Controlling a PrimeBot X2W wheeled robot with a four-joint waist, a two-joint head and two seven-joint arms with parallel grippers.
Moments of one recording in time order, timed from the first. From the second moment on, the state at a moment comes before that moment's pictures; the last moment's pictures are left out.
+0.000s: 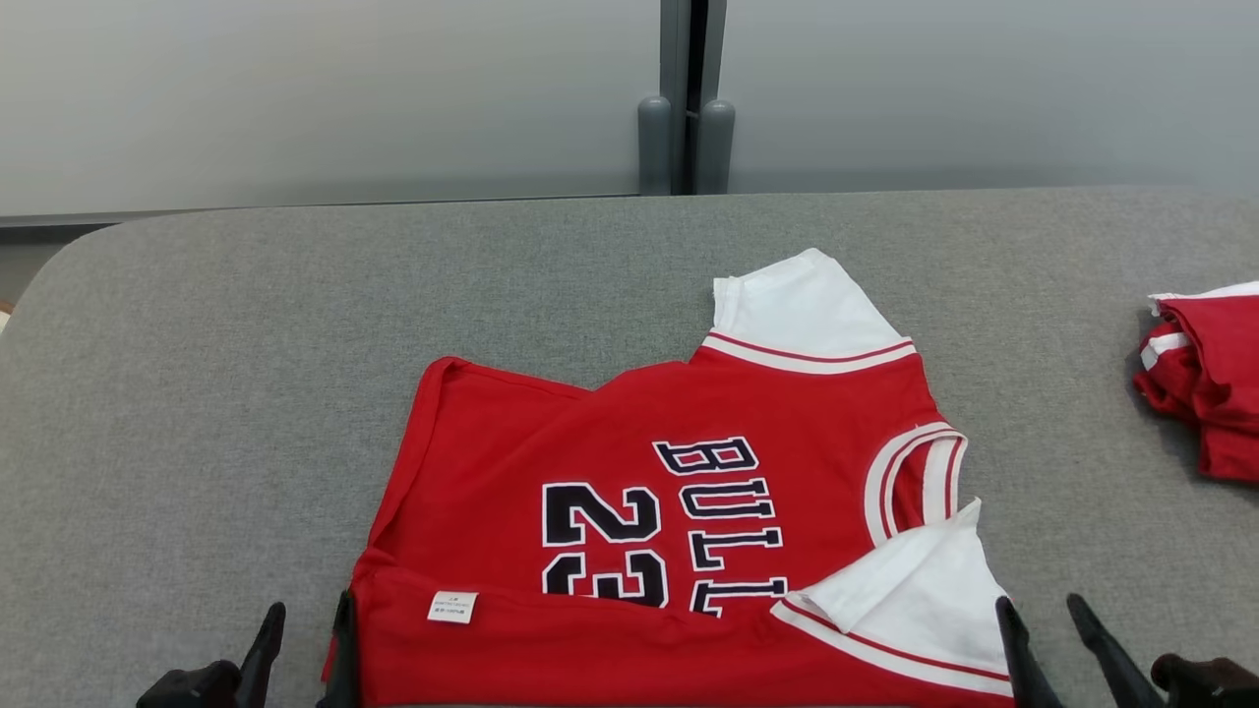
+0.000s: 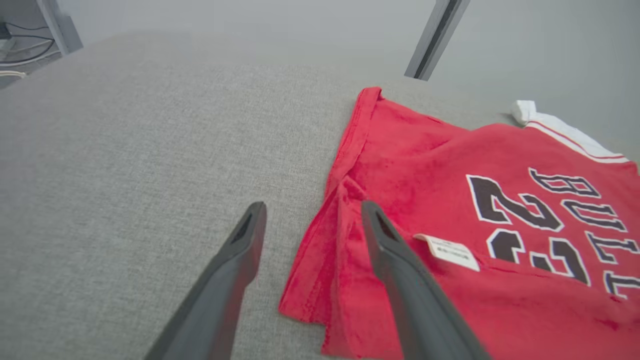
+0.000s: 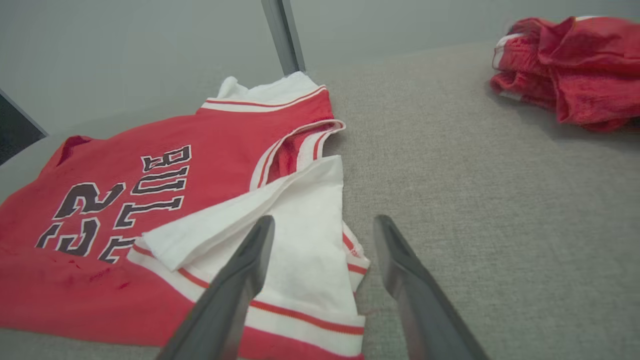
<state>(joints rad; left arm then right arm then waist) 0.16 0.15 -0.11 0.17 -0.45 0.06 -0.11 0.21 -0.16 0.09 0.13 0.35 0.13 -0.07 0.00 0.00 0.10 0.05</state>
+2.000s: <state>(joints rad) -0.77 0.15 -0.25 1.02 -0.42 -0.11 -0.08 -0.08 -0.22 0.04 0.01 0.33 0.13 -0.07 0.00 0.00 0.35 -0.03</state>
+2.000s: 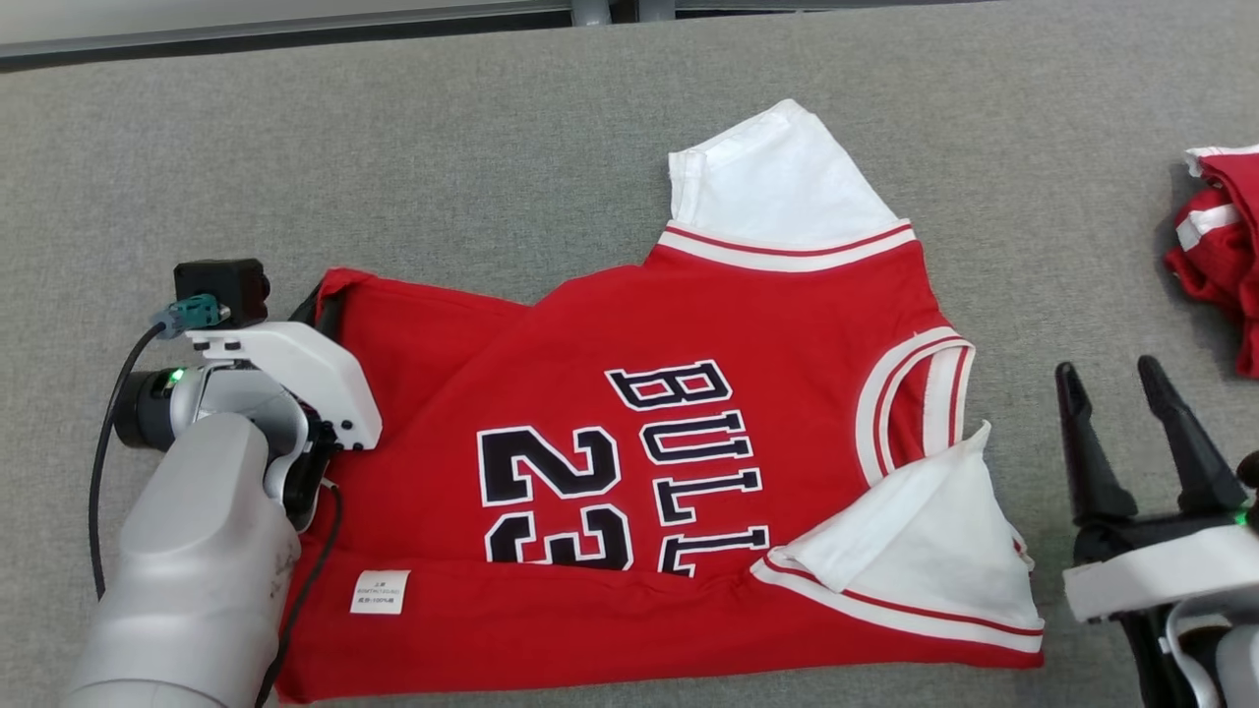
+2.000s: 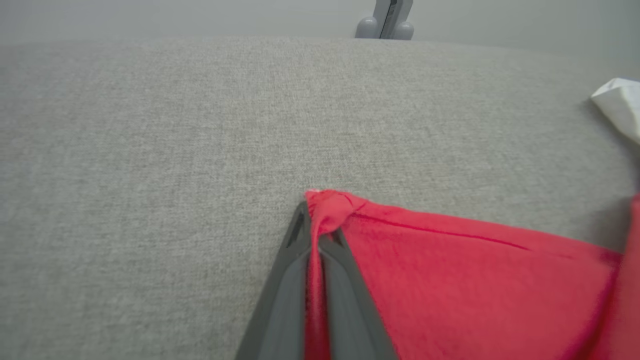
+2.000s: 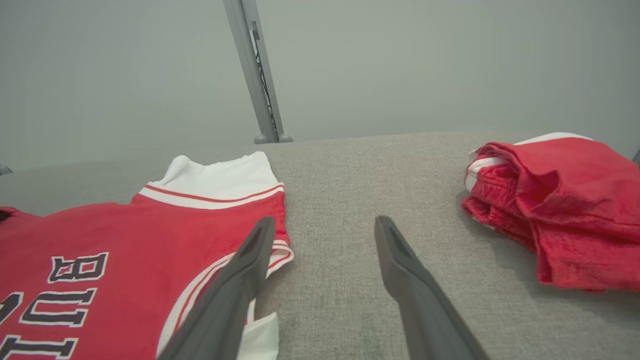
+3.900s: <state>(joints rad) -0.54 0.19 -0.42 0.60 -0.71 0.01 -0.26 -0.46 -0.43 0.43 0.41 0.70 0.13 -0.25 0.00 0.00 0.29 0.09</state>
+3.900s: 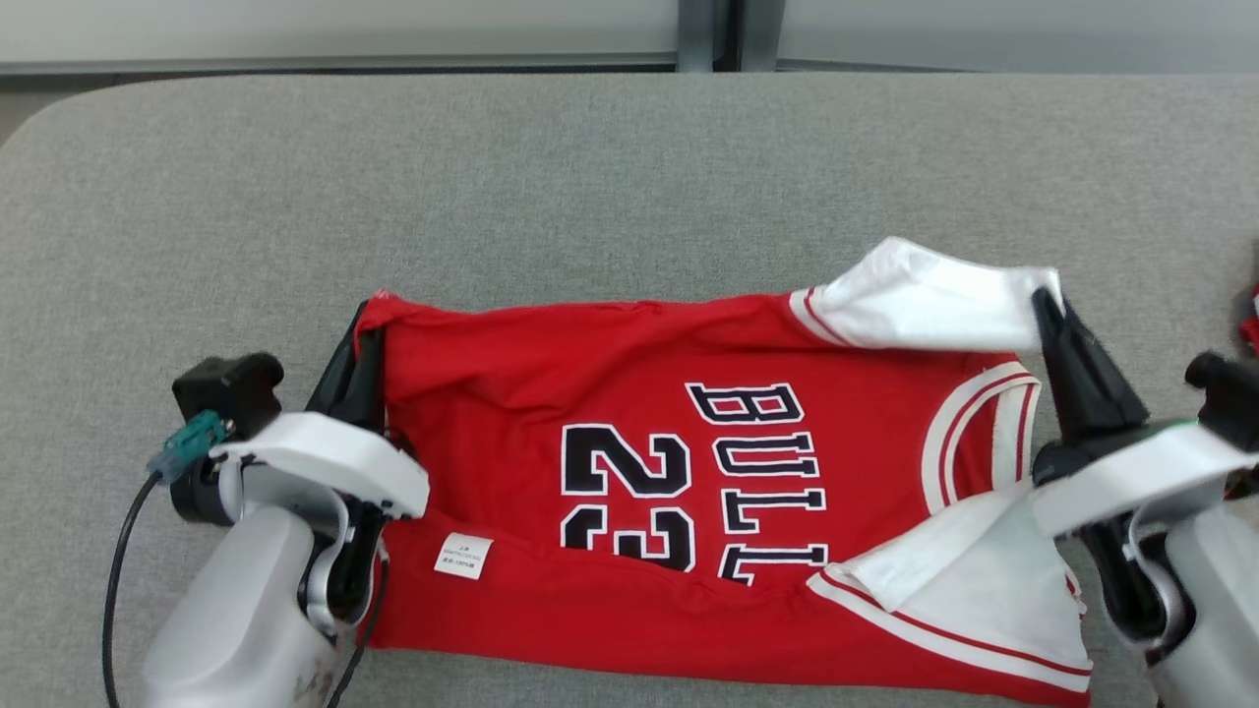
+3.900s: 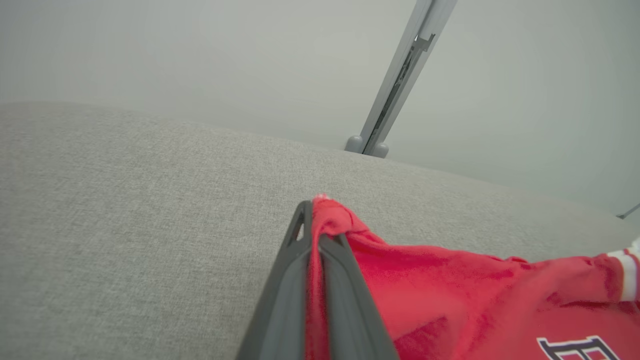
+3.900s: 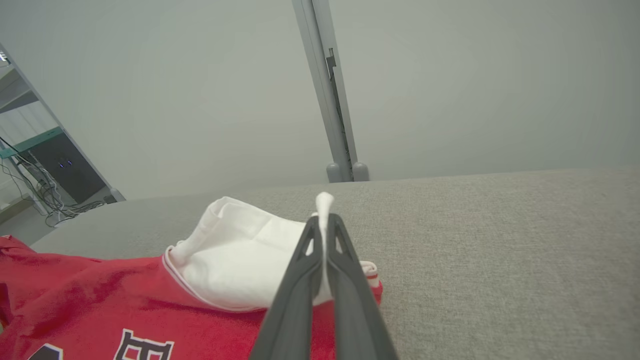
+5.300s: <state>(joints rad) 0.03 0.34 -0.31 -0.04 -0.49 0.29 -0.25 0.12 -0.17 0.03 -0.10 0.28 0.13 -0.06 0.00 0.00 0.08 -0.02</state>
